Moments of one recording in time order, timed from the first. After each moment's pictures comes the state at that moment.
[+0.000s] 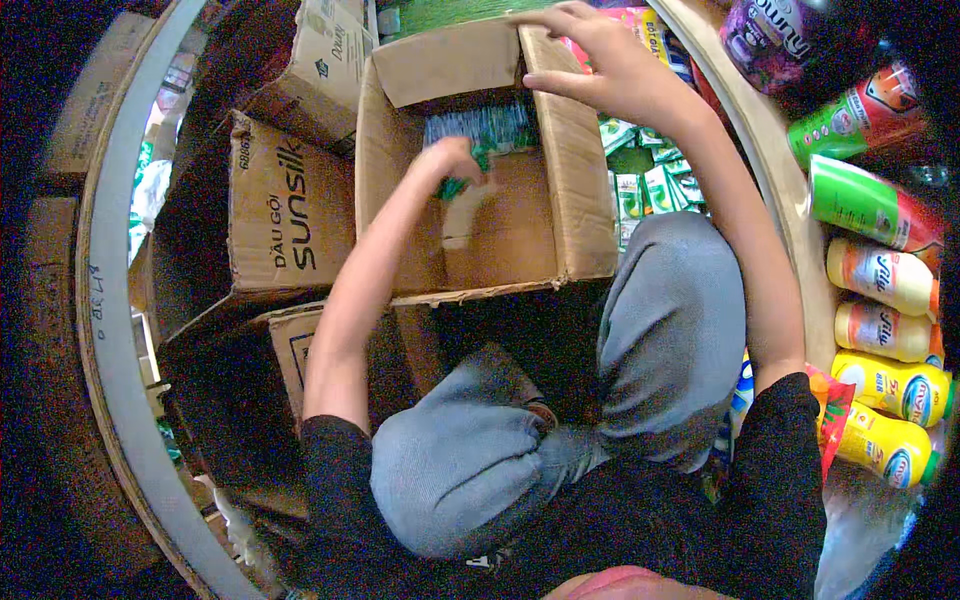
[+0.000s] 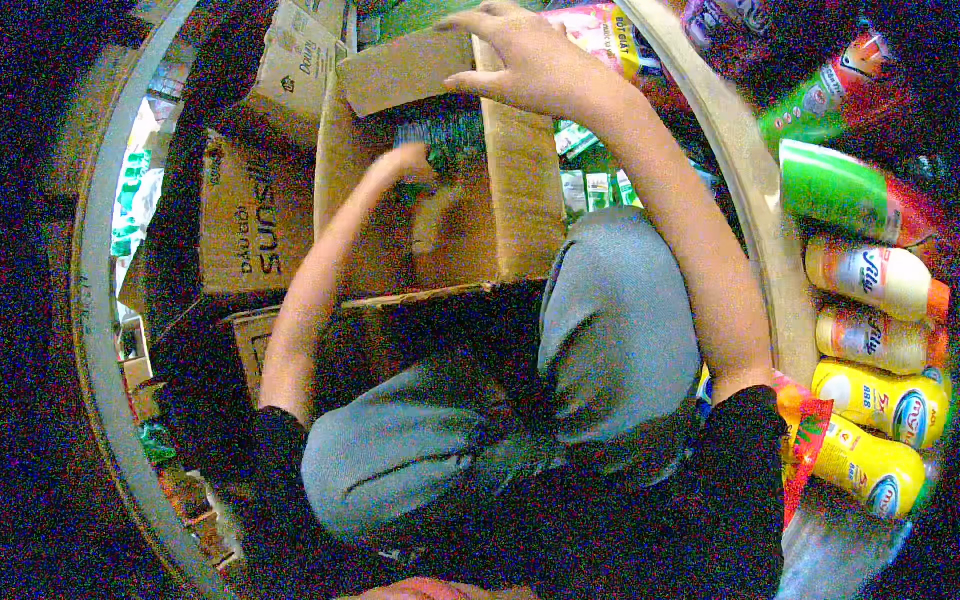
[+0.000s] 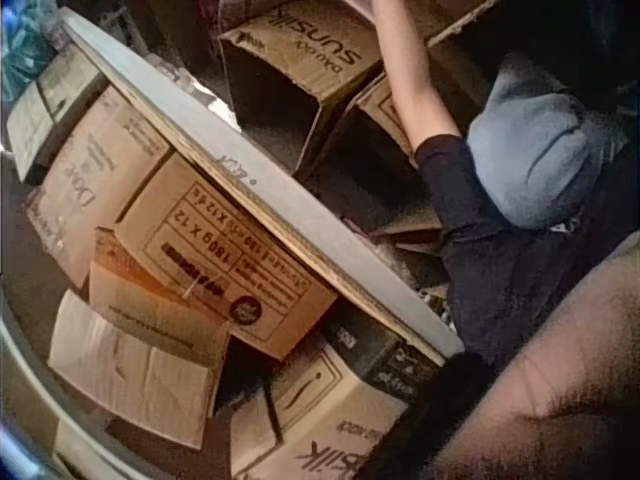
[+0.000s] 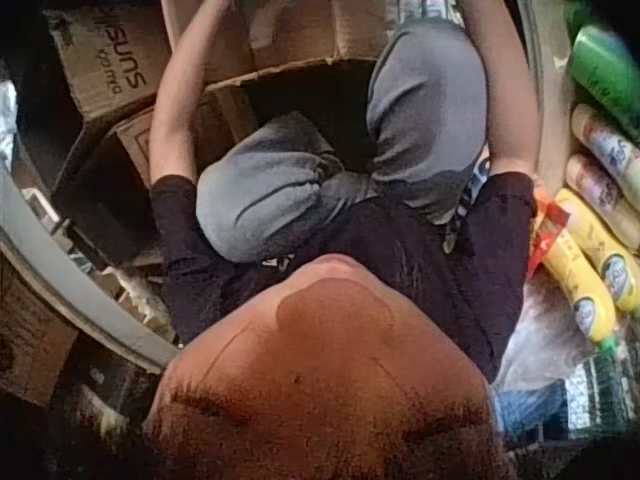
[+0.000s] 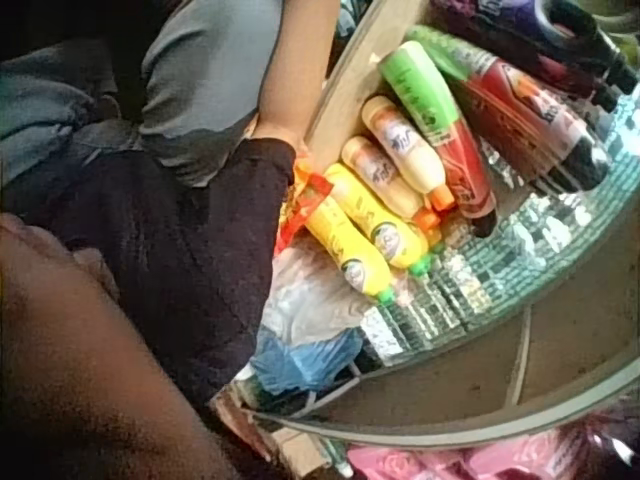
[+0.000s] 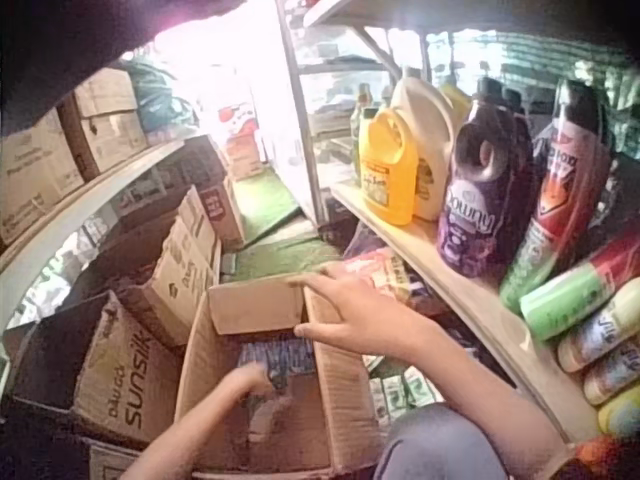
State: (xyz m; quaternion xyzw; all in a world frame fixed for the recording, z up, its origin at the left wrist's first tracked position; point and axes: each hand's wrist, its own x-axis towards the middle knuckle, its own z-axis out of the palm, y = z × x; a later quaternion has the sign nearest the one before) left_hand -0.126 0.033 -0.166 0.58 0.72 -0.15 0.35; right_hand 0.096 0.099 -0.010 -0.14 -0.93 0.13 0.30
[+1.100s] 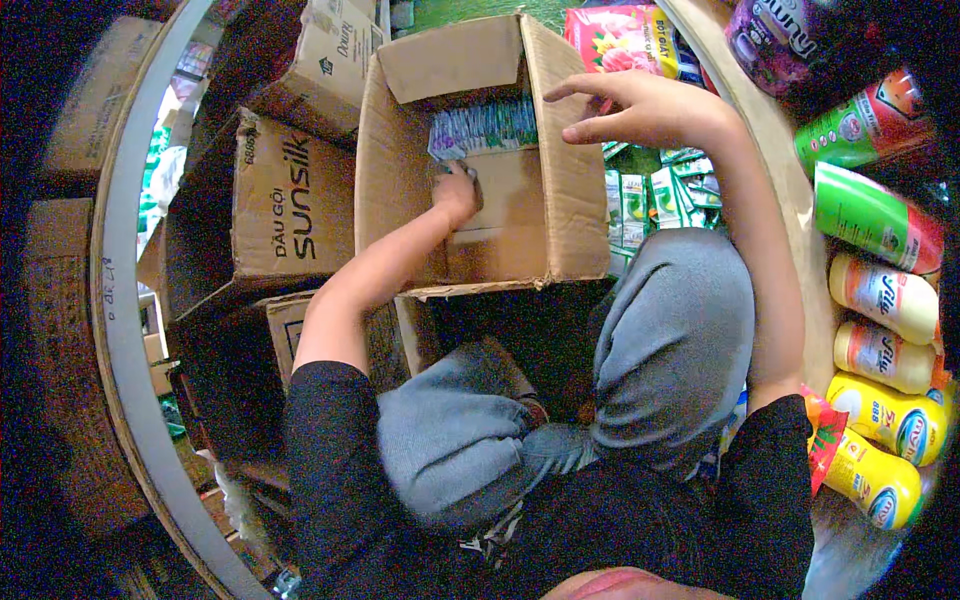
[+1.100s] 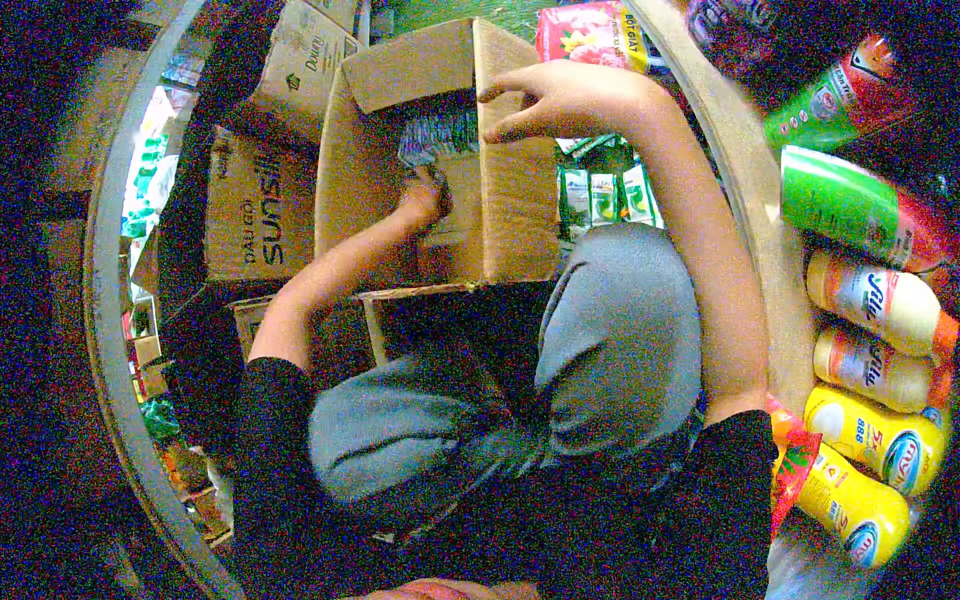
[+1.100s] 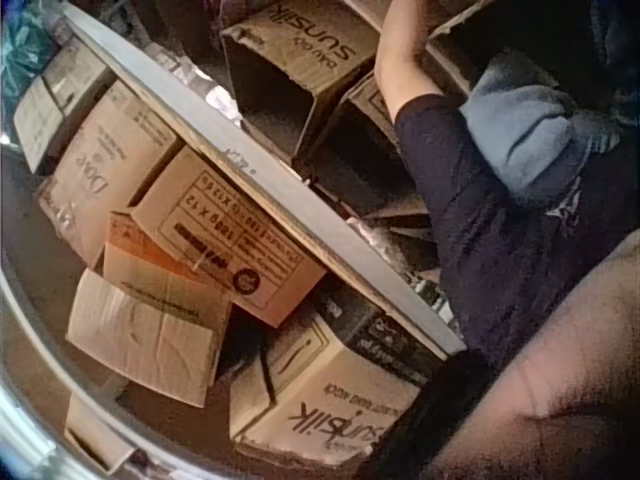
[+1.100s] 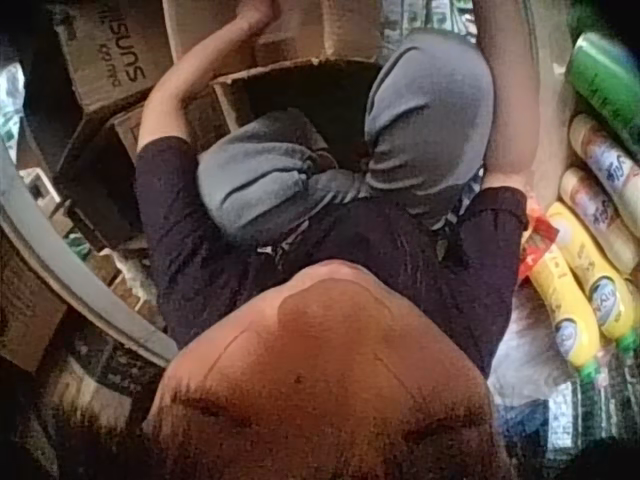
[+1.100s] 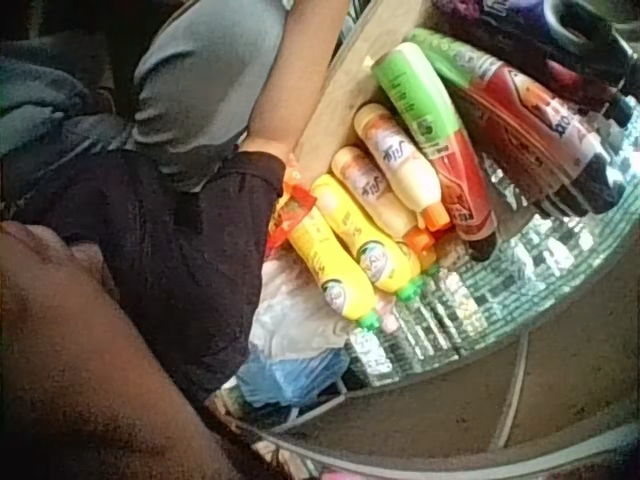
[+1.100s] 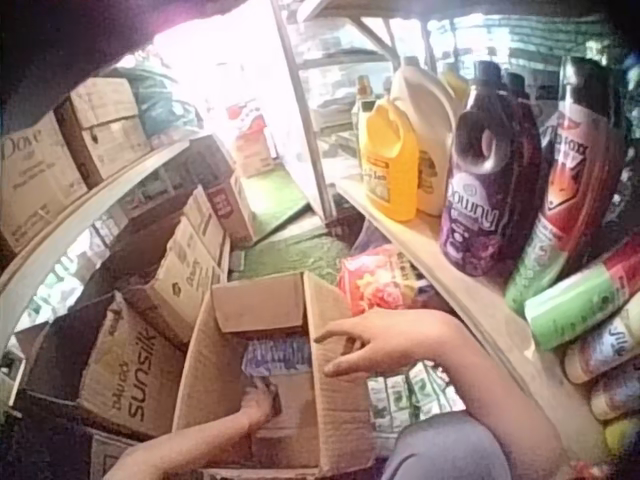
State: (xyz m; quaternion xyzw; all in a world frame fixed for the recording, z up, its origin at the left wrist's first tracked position) left_hand -0.119 -0.032 -0.271 0.45 0.87 -0.07 0.18; right_hand 0.132 0.093 0.003 -0.20 -0.90 0.38 -0.06
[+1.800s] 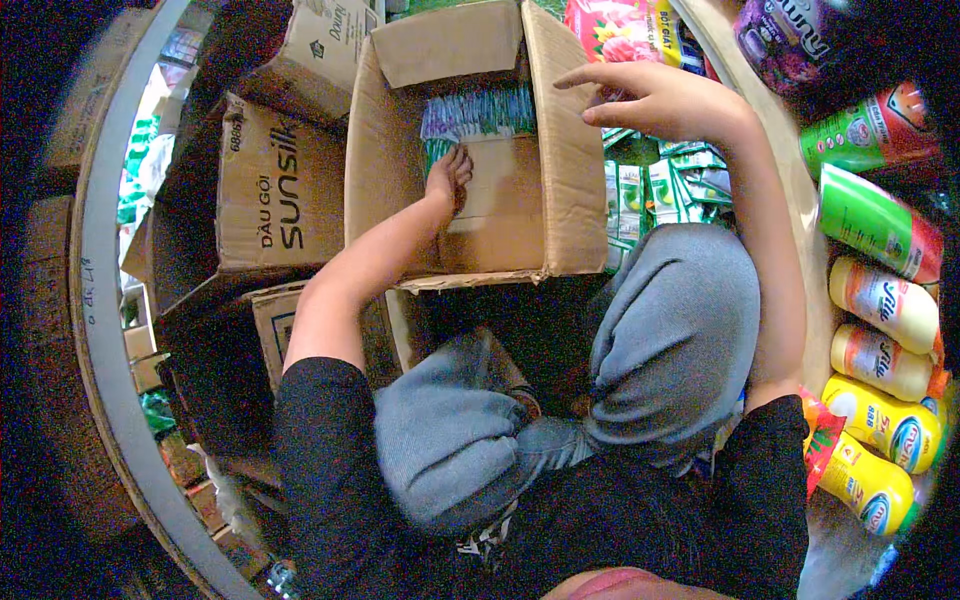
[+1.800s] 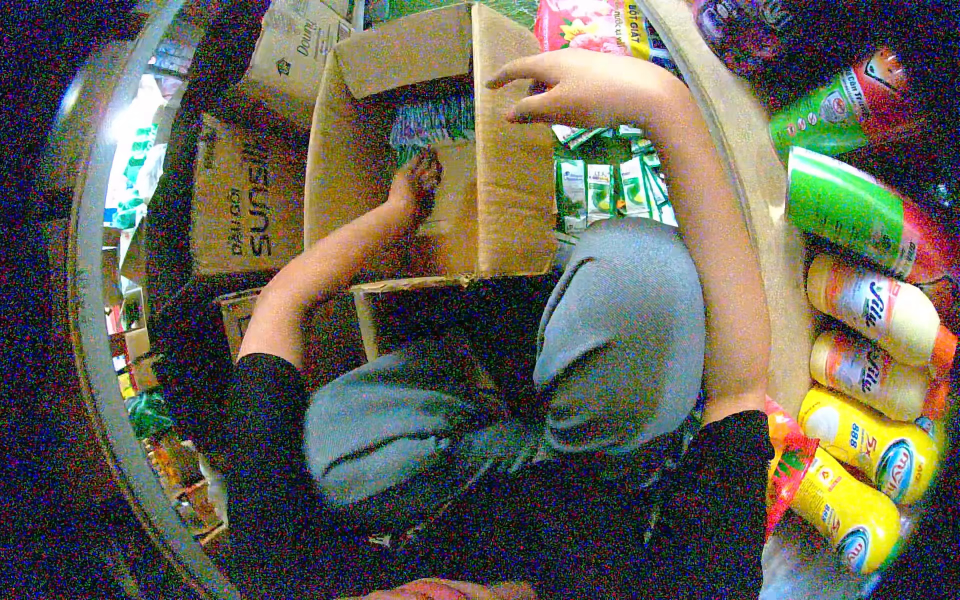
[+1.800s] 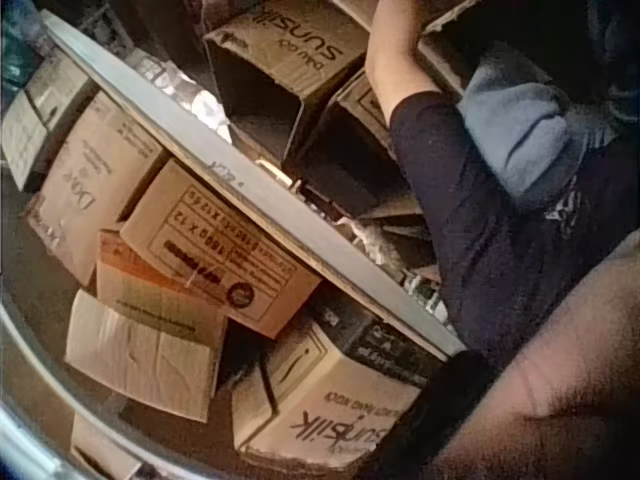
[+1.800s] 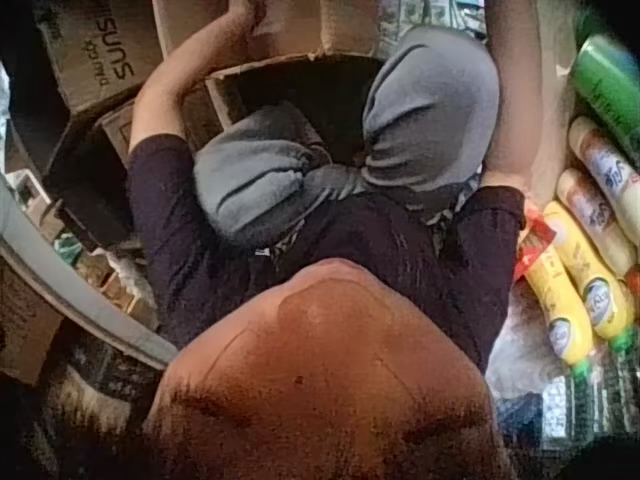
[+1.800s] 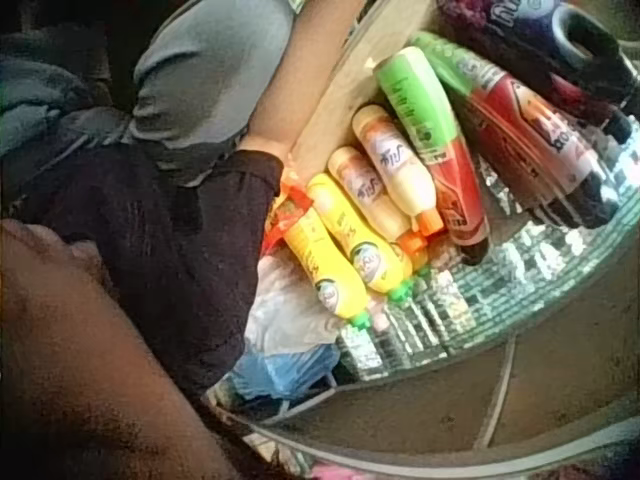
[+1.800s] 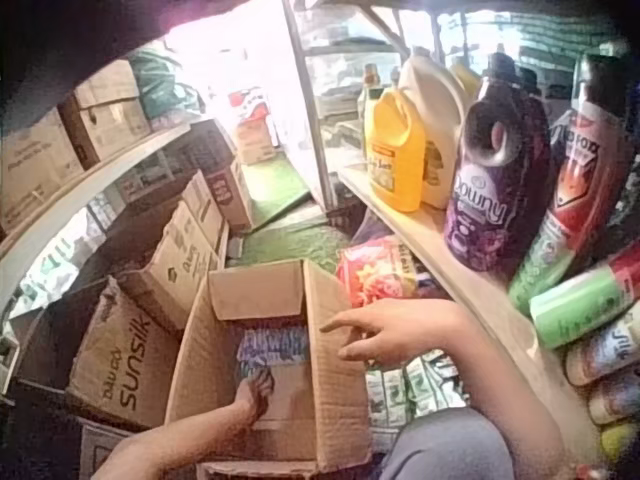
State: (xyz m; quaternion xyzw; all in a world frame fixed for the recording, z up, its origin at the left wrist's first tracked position) left_hand -0.114 -0.027 -0.290 0.02 0.57 0.61 0.55; right_hand 0.142 0.109 -0.016 -0.20 -0.91 0.37 -0.08
